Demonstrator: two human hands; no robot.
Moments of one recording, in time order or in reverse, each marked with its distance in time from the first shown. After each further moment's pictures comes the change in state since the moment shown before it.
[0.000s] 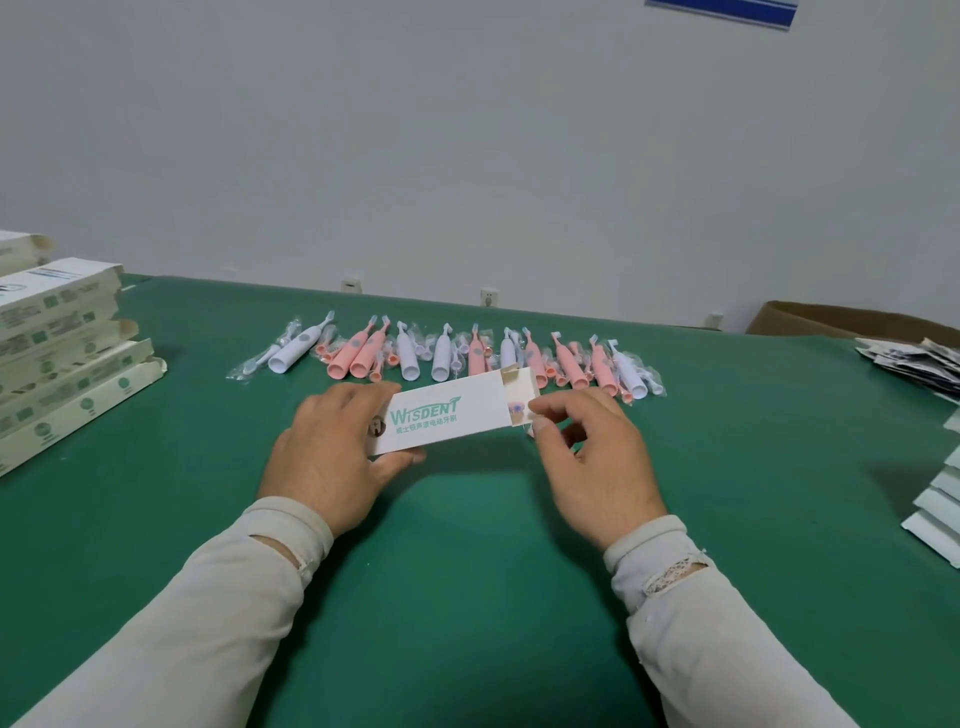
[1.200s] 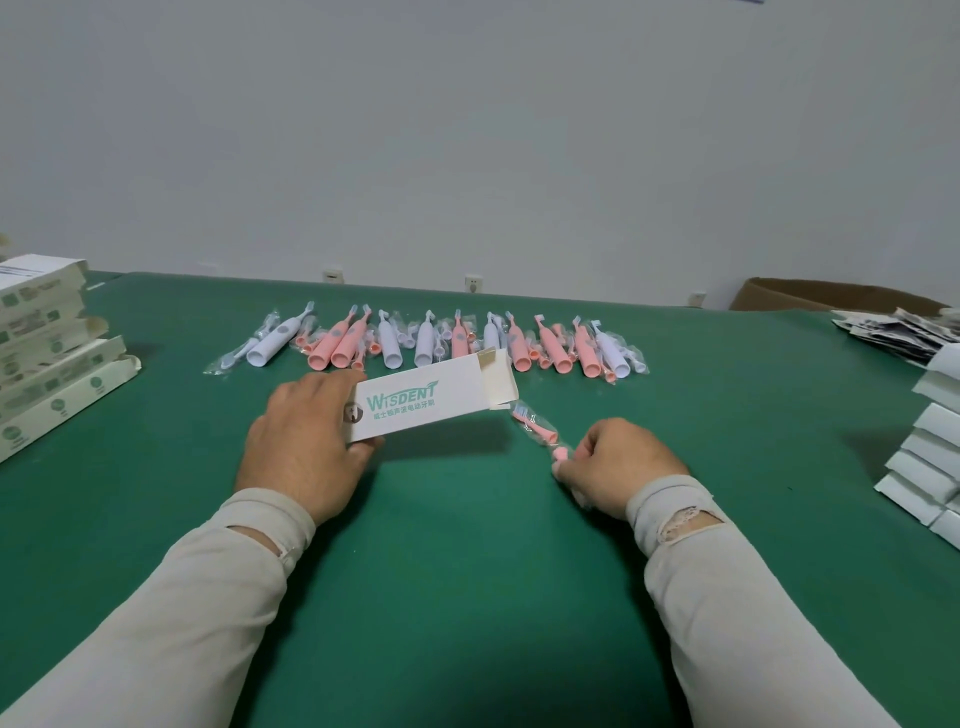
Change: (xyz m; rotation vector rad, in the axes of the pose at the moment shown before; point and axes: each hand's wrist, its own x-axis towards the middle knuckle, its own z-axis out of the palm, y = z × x) left_hand 0.002 -0.001 0.001 0.109 0.014 -0.027; right_hand 0.011 0.018 -0.032 -0.621 -0.419 0.587
